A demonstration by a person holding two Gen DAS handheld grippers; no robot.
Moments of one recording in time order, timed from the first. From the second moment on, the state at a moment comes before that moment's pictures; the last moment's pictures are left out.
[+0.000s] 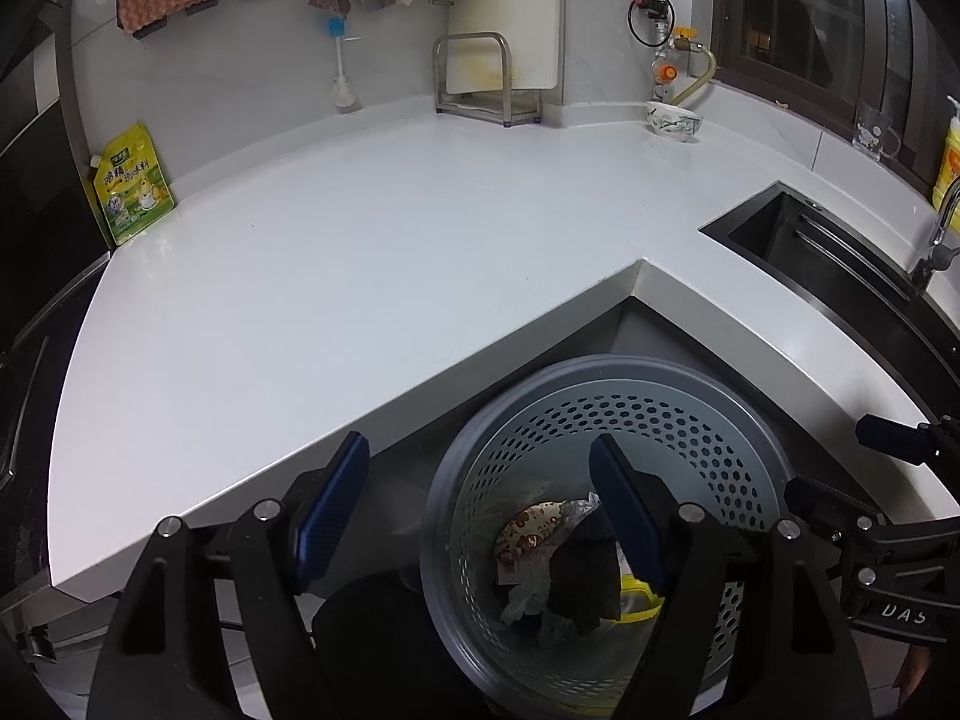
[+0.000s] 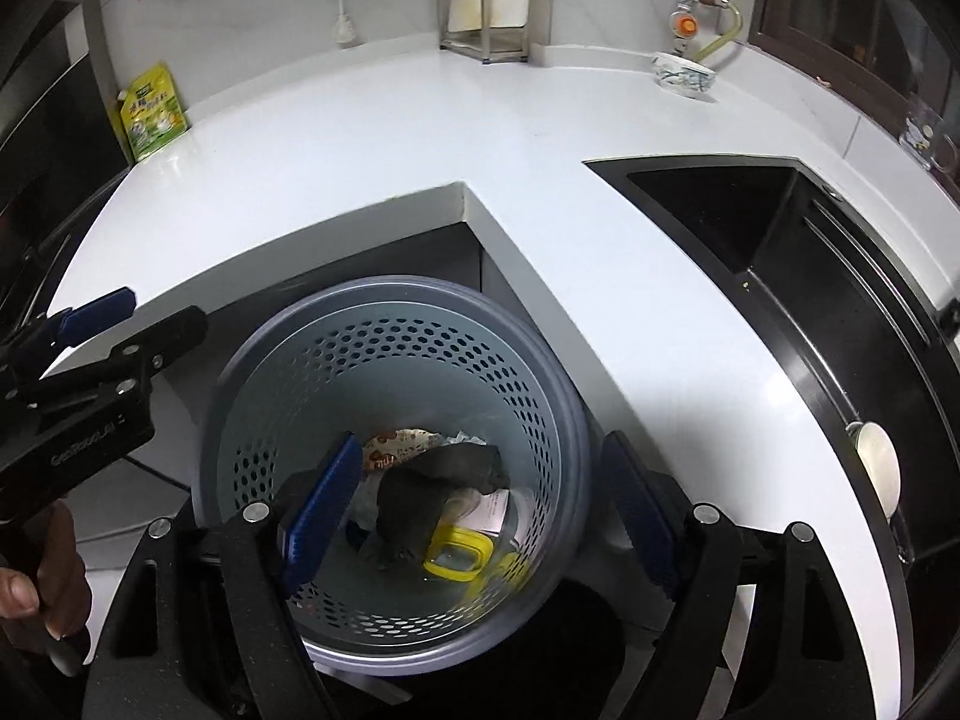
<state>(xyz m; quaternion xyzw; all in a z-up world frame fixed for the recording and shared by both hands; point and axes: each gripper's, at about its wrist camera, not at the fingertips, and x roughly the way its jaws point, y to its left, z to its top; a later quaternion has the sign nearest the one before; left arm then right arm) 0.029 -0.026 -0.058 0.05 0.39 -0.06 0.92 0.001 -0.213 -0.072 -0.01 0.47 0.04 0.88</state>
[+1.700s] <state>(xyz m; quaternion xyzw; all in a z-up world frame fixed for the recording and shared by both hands) 0.026 -0.024 -0.048 0.04 0.39 -0.04 0.92 -0.009 -0.214 -0.081 0.06 0.45 0.01 0.89</state>
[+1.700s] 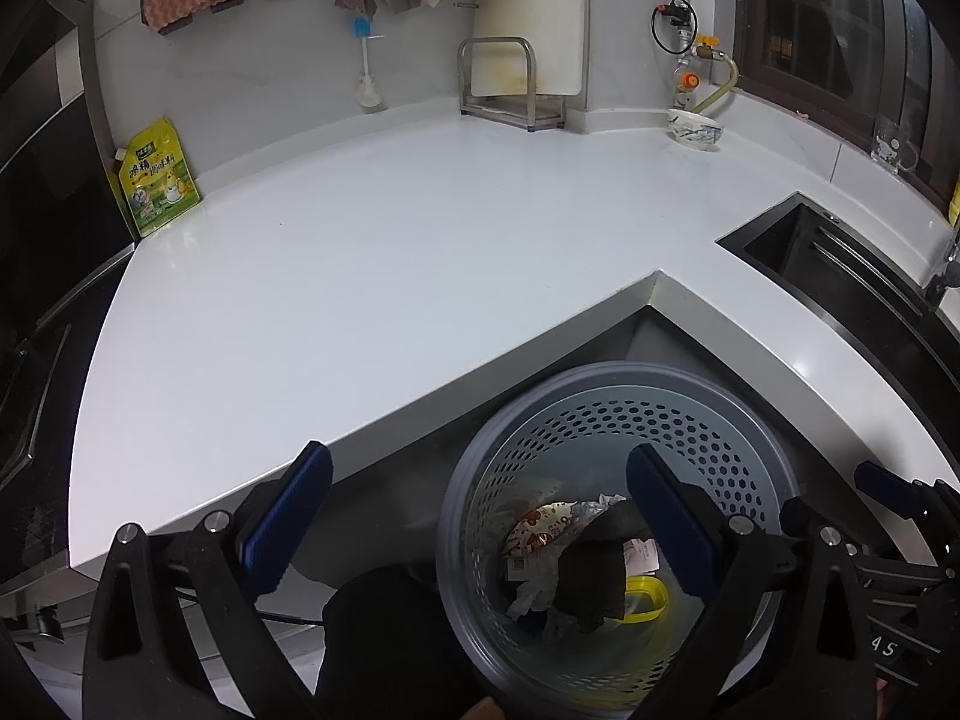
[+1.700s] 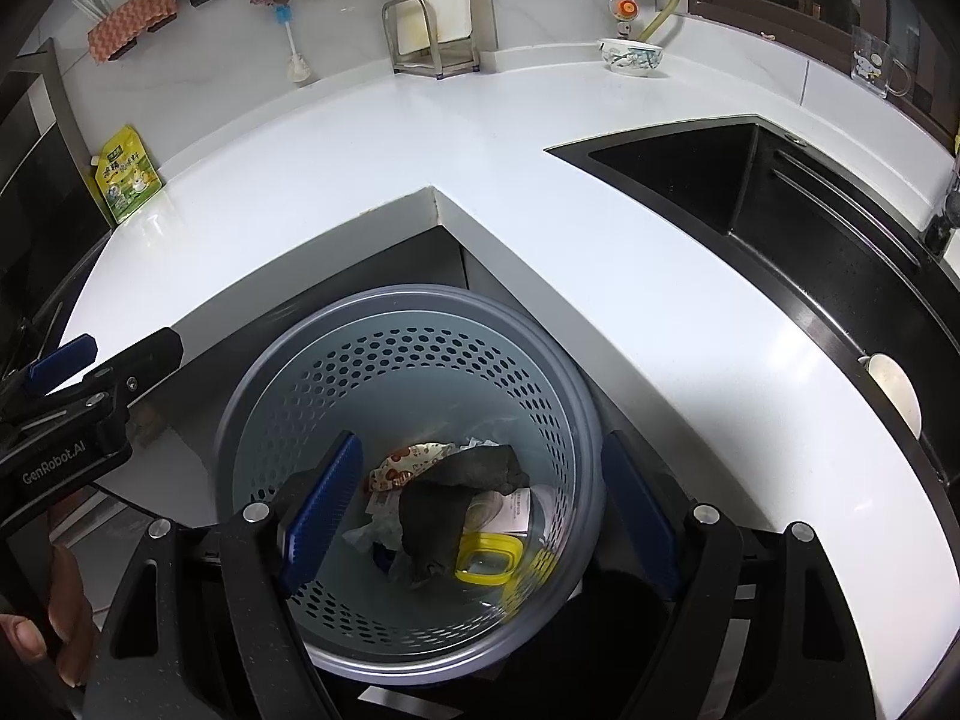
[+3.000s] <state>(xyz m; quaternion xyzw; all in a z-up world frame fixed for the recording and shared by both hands) 0.023 -0.030 -0.047 0.05 0.39 -0.04 0.92 -0.010 -0.215 -0.083 0.06 0.45 0.01 0.89</state>
